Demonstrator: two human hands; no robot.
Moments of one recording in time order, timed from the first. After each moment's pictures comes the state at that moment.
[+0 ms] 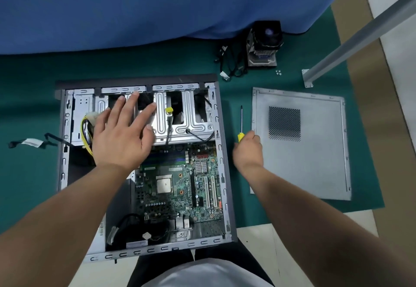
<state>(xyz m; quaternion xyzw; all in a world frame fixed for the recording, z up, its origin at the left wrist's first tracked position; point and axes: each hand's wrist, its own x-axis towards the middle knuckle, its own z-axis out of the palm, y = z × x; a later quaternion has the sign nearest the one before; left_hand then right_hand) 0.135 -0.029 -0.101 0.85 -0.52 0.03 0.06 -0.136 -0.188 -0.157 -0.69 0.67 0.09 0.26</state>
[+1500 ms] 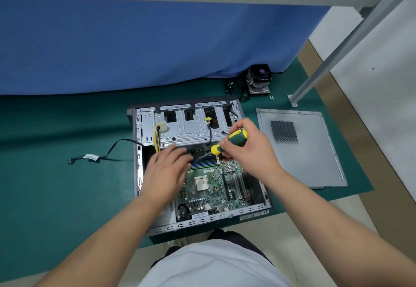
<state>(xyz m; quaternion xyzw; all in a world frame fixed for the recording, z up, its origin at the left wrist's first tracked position) 0.135 0.085 -0.067 0.75 -0.64 -0.07 0.17 -0.068 -0.047 0.051 -0.72 0.48 -0.20 0.46</state>
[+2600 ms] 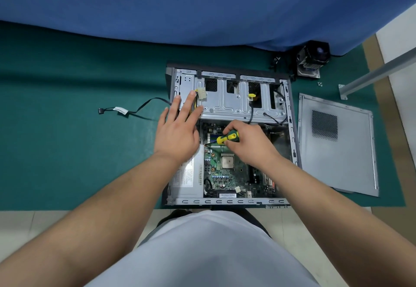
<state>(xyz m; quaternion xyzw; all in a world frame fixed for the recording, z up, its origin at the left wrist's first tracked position) 0.182 0.087 -0.077 0.84 -0.52 -0.09 0.13 0.006 -0.035 -0.019 -0.86 0.39 0.07 0.32</state>
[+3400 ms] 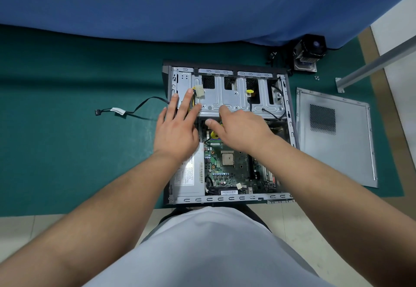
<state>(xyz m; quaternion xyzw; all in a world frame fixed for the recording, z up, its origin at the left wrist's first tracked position) 0.184 0.087 -0.078 0.84 -0.52 -0.10 0.13 0.045 -0.038 0.003 -0.93 0.33 0.17 0.09</state>
